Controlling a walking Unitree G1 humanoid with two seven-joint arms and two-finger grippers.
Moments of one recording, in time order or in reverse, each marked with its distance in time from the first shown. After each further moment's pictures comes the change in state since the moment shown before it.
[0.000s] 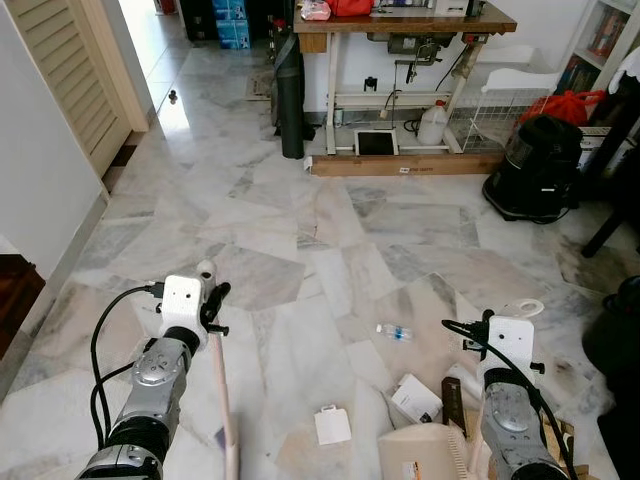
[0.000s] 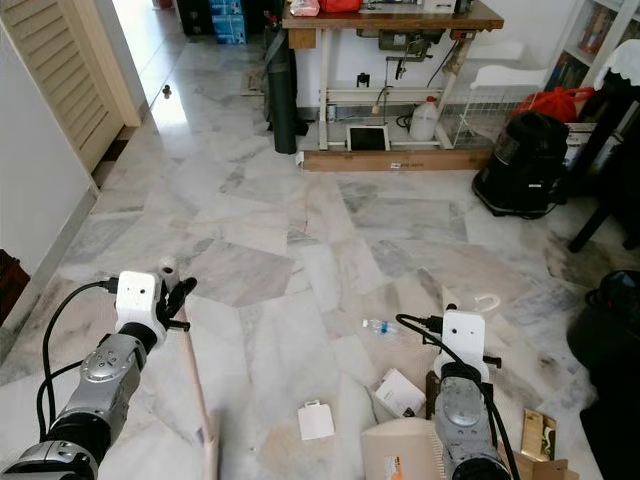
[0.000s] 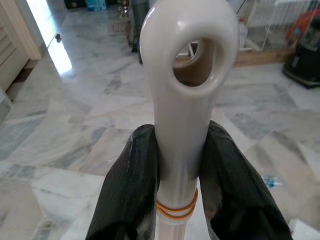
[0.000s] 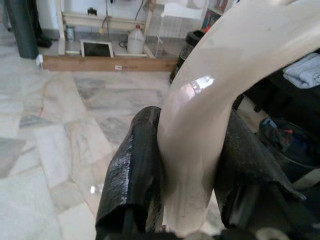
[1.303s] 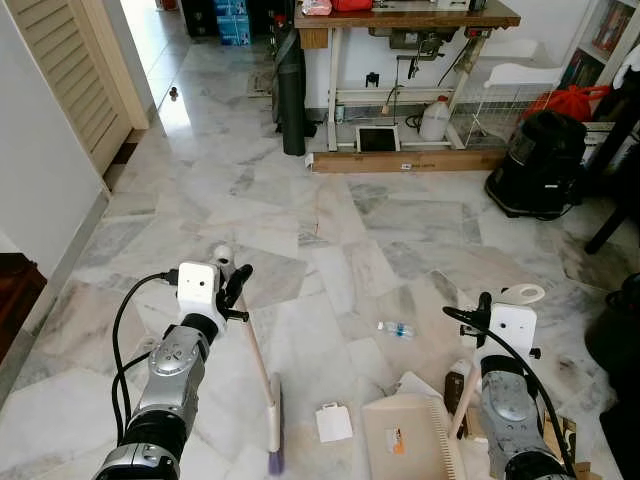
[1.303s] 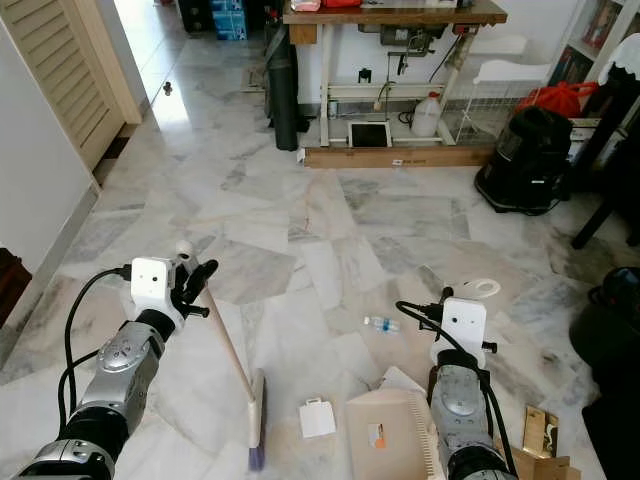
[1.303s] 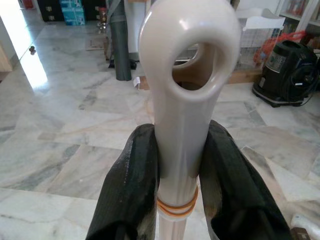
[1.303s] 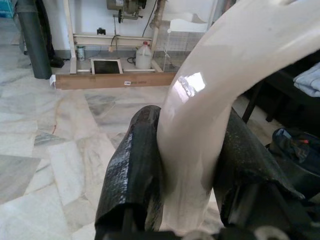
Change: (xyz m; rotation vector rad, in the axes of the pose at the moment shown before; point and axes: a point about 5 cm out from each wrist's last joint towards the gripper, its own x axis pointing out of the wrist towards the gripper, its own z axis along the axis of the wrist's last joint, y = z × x) left arm 0.005 -0.019 0.015 -0.062 -0.078 -0.078; right arm 0.004 0.007 0.012 0.042 -0.070 0.029
